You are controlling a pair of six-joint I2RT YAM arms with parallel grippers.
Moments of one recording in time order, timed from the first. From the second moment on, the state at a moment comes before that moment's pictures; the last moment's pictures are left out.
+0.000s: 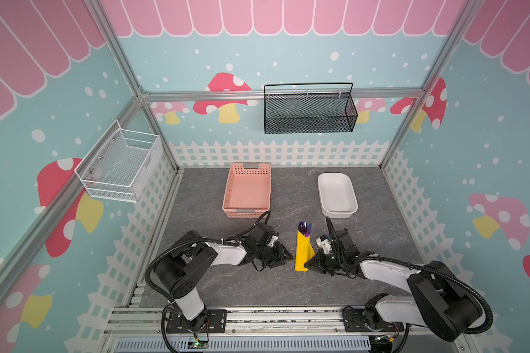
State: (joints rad) left arm -0.73 1.73 0.68 0.21 0.62 -1.14; right arm 0.48 1.30 0.36 -0.01 -0.65 0.91
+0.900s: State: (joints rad) left arm -0.73 1.99 0.79 0.59 0.79 -1.27; right arm 0.47 1.25 0.32 0.06 -0.71 0.99
